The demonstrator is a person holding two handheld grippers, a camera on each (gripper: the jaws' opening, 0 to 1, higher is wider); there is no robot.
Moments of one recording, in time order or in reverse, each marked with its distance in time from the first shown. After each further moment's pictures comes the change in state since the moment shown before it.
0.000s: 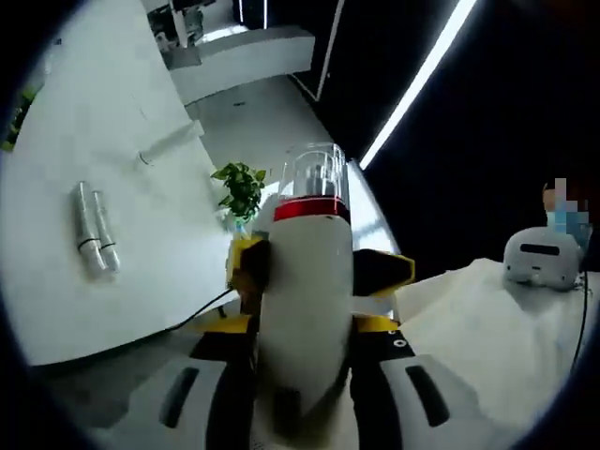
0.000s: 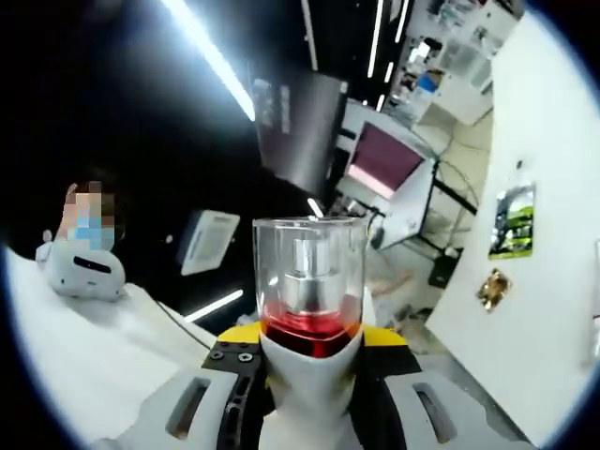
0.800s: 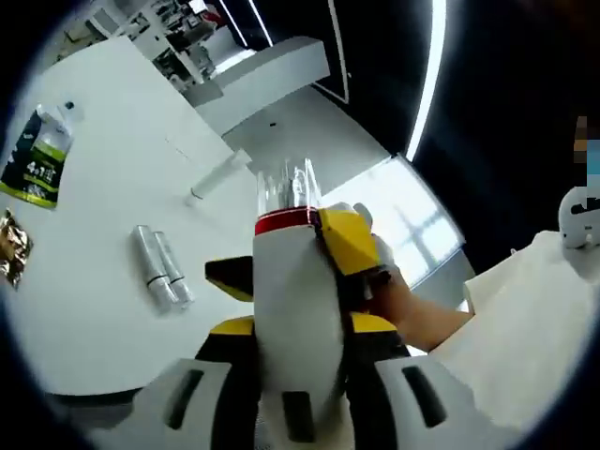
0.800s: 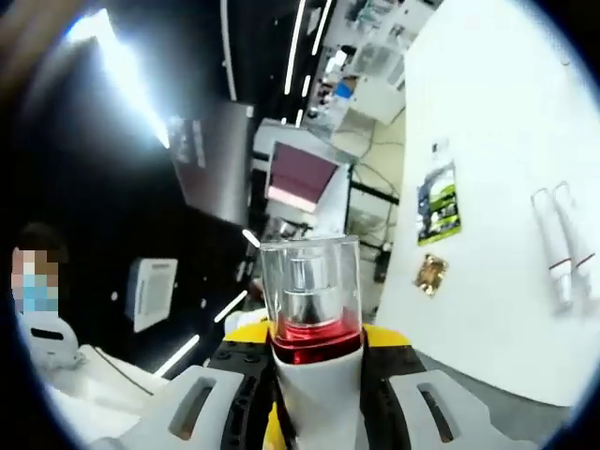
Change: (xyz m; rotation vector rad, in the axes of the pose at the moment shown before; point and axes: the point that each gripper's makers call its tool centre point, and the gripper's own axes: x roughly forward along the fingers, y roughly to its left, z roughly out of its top) left arm -0.020 0.052 0.026 0.187 -0.101 0.344; right arm -0.012 -0.067 0.015 0.216 -0.137 -0.379
